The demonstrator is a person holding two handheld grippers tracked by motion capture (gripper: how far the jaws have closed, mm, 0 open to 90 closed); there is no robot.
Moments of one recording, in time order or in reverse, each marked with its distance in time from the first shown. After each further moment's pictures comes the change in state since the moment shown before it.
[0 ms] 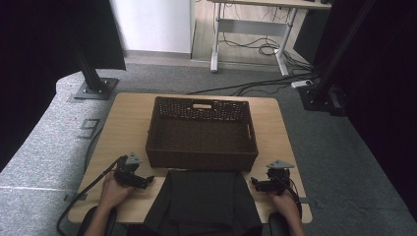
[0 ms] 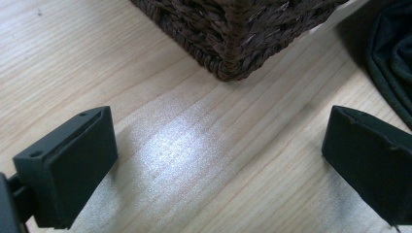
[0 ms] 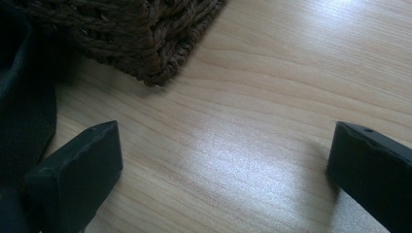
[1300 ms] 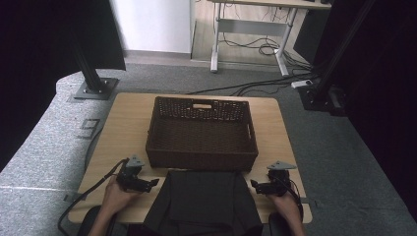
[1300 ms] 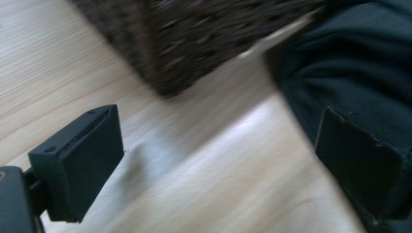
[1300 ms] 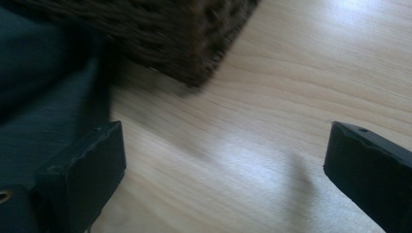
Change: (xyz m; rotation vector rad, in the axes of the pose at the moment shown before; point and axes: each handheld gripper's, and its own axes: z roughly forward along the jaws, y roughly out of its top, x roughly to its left) left arm -0.035 0.011 -0.019 -0.040 -0.063 -0.031; right arm 0.013 0.006 -0.022 -0.005 0.060 0.010
